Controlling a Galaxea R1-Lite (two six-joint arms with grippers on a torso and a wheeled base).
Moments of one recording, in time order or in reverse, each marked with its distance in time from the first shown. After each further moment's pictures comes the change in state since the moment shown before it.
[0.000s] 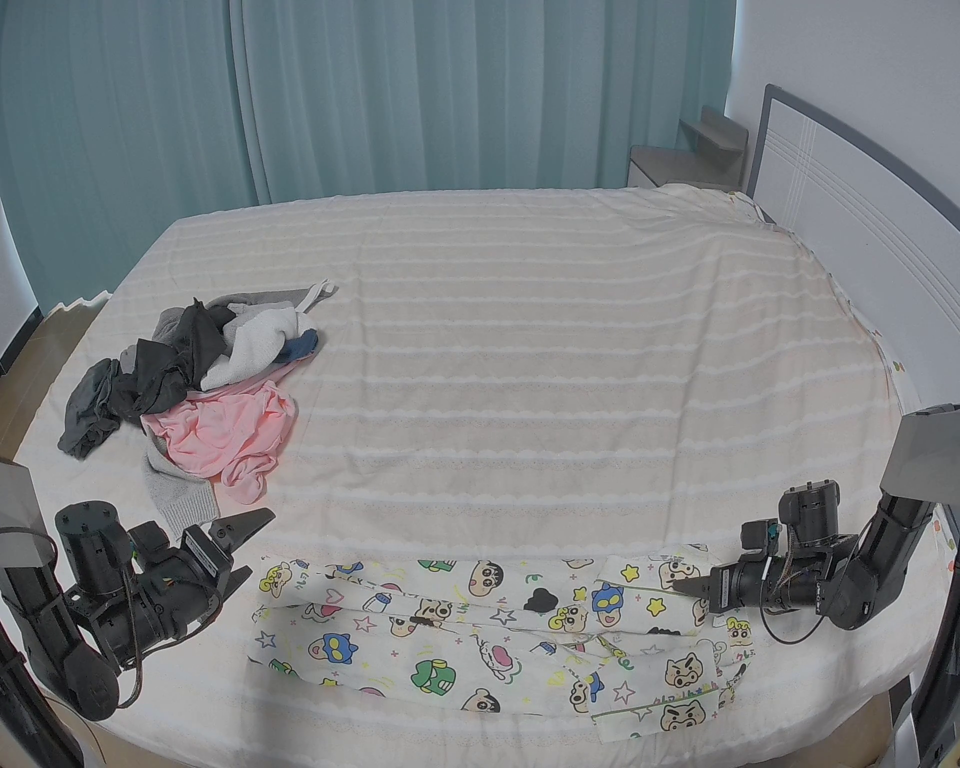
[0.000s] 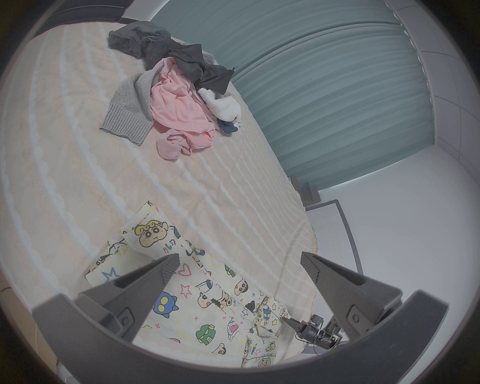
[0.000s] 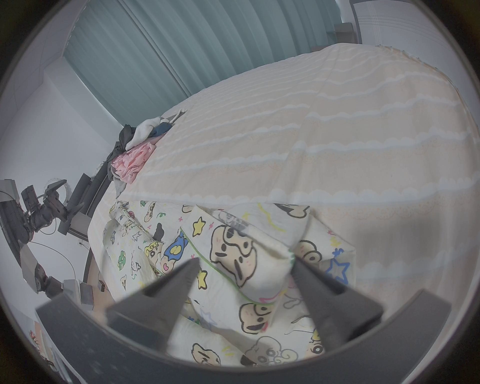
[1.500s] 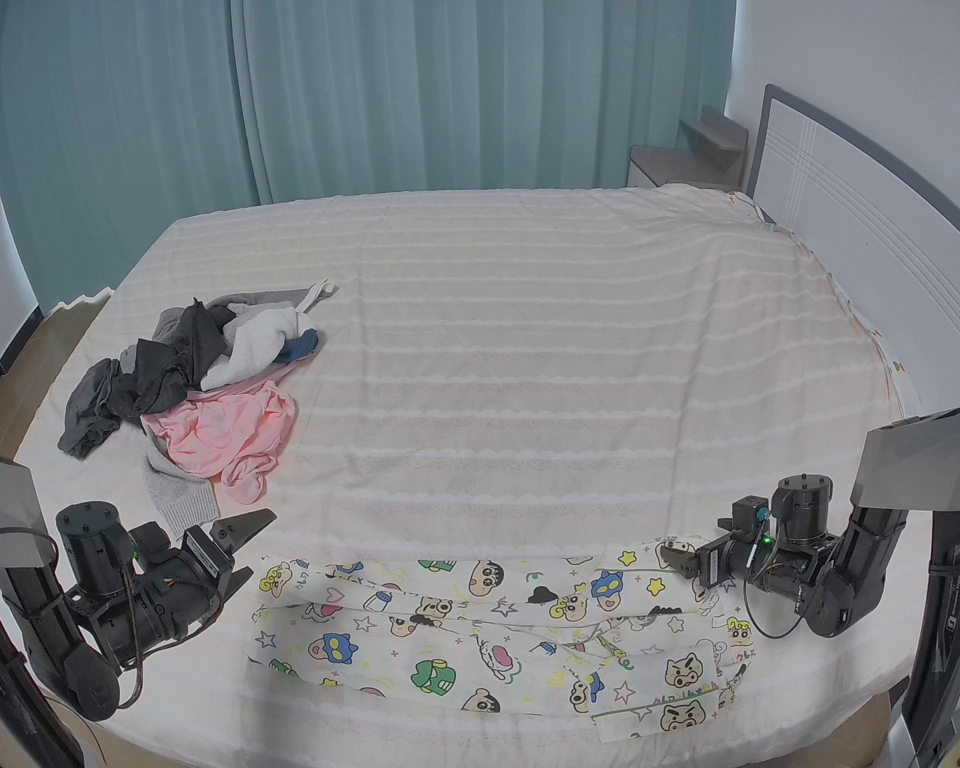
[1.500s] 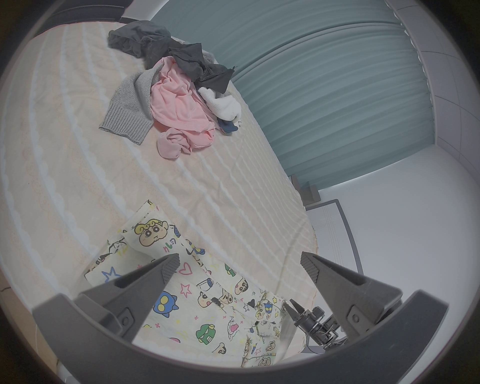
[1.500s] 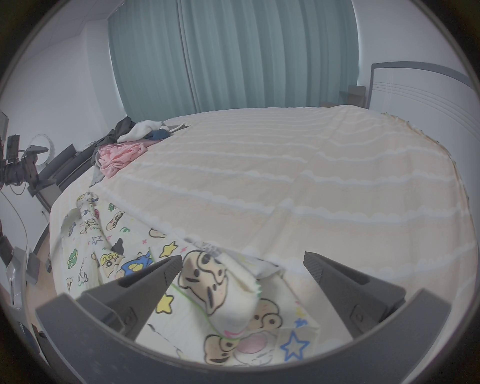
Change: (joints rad) left arm -0.003 0.002 0.000 0.000 0.000 0.000; right arm 0.015 0.119 -0.033 -0.318 -0.182 -0.199
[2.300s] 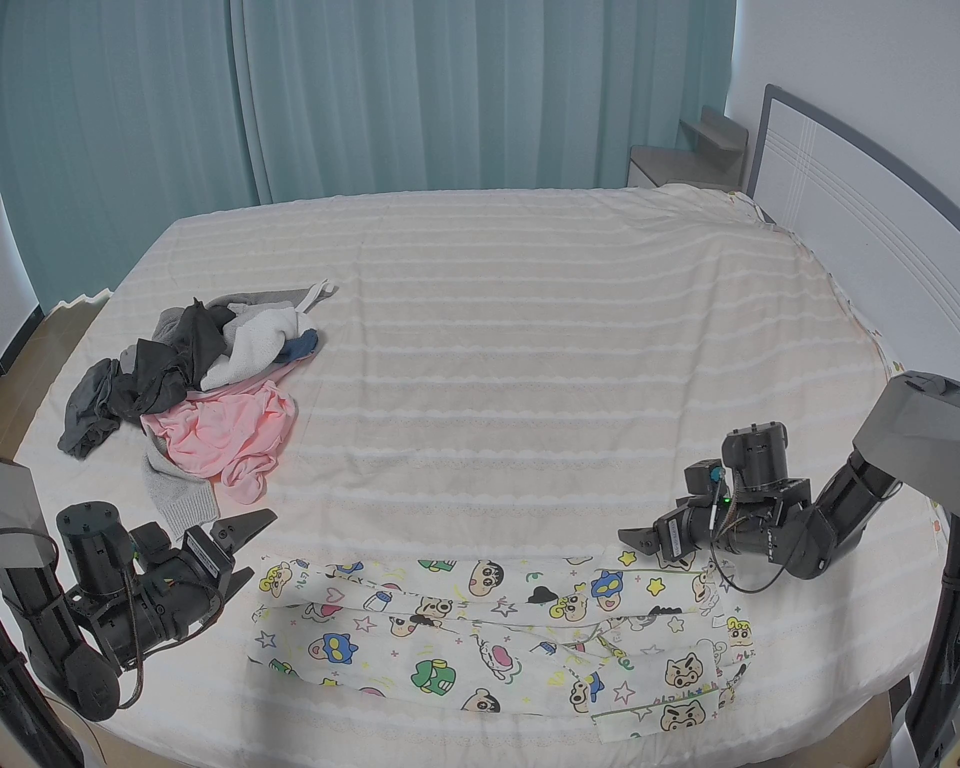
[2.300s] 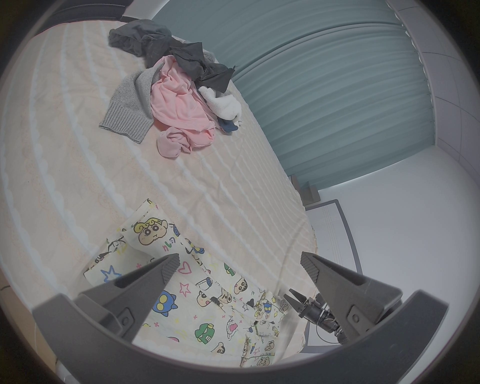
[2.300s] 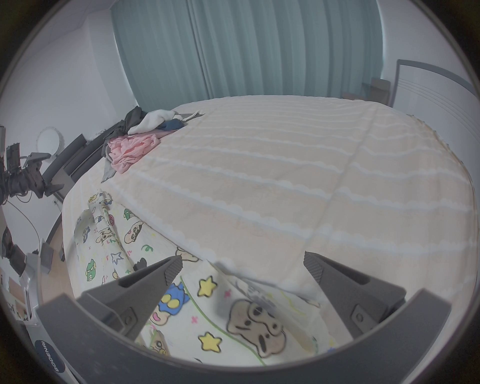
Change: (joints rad) left arm -0.002 0.000 0.000 0.000 0.000 -0.007; right arm 0.111 -0.101 -0.322 0.547 -0.003 -0.007
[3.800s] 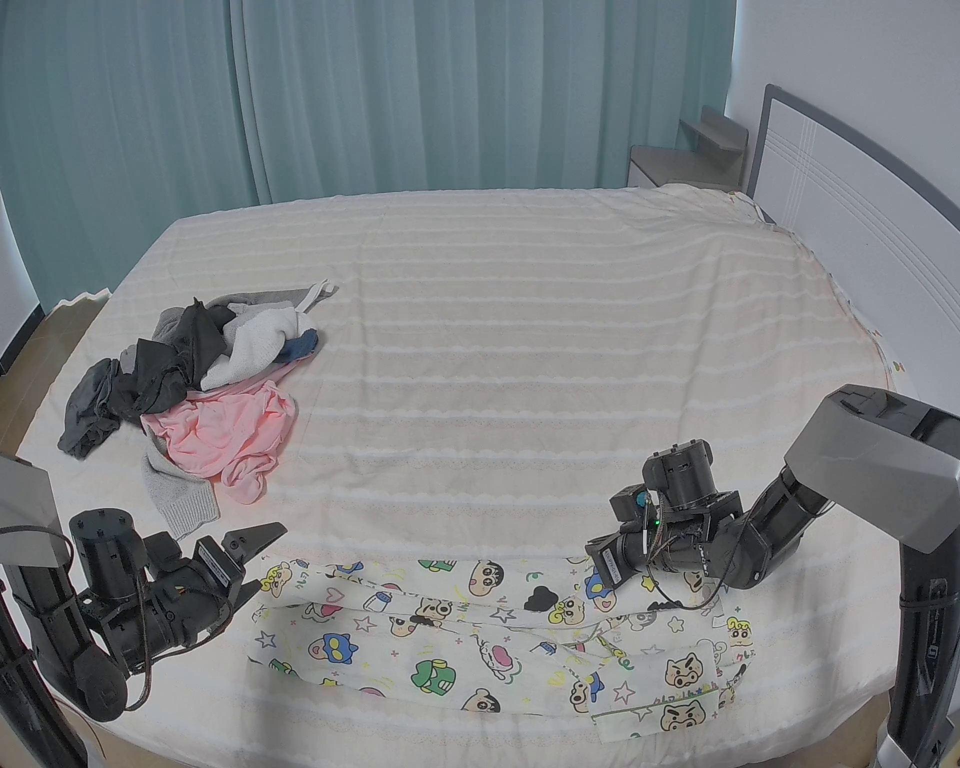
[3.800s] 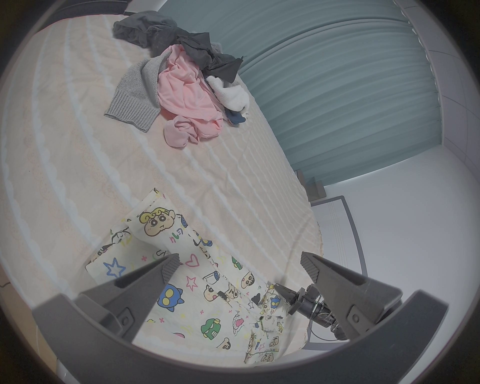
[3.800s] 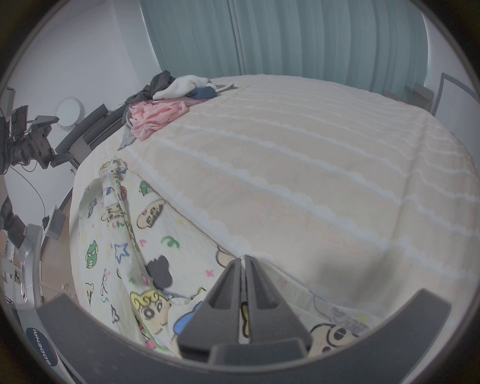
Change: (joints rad) left arm -0.015 0.050 0.000 0.000 -0.001 -0.001; right arm 0.141 0.146 -0.196 0.149 -0.003 -0.066
